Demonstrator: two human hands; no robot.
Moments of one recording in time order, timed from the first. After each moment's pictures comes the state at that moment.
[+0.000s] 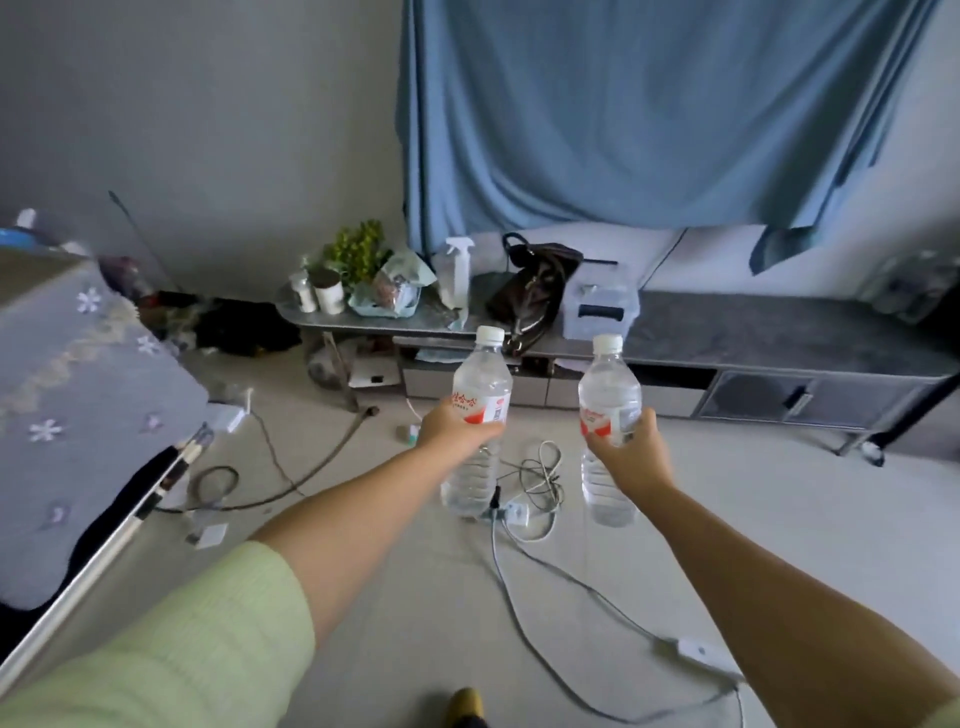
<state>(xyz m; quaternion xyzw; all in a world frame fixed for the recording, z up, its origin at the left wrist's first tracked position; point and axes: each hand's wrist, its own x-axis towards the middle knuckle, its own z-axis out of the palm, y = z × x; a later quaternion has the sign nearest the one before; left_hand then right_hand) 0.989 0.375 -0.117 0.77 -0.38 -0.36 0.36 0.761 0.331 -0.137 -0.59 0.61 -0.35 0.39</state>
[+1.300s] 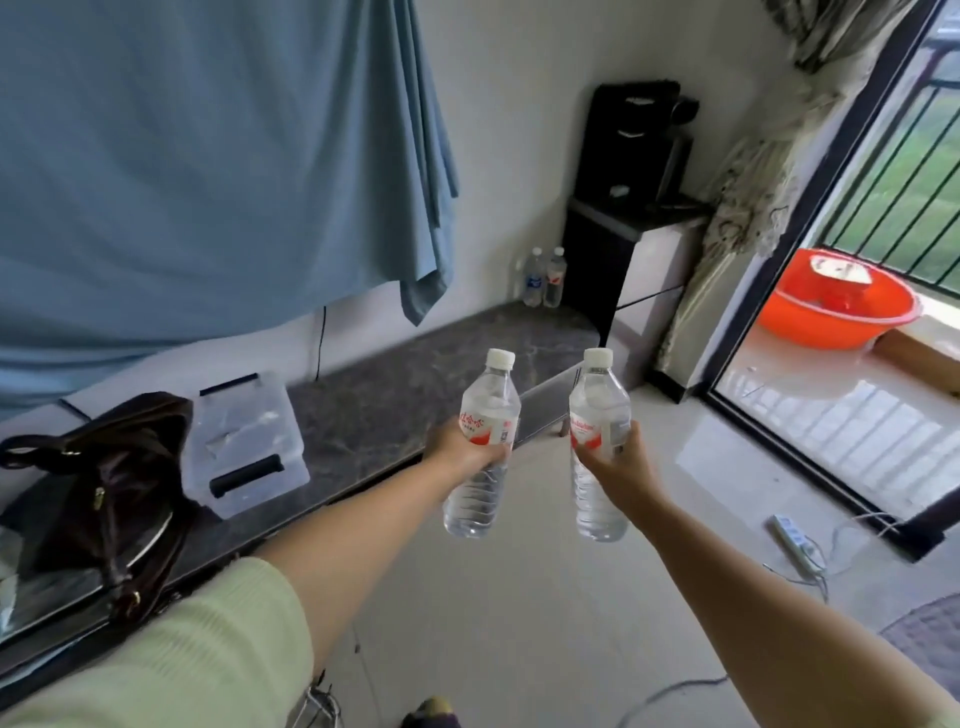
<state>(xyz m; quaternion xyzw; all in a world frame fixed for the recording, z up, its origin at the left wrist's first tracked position) 0.523 -0.079 -0.108 0.53 -0.63 -0.53 0.19 0.336 0.027 -0.124 -0.35 0.74 -0.50 0.27</state>
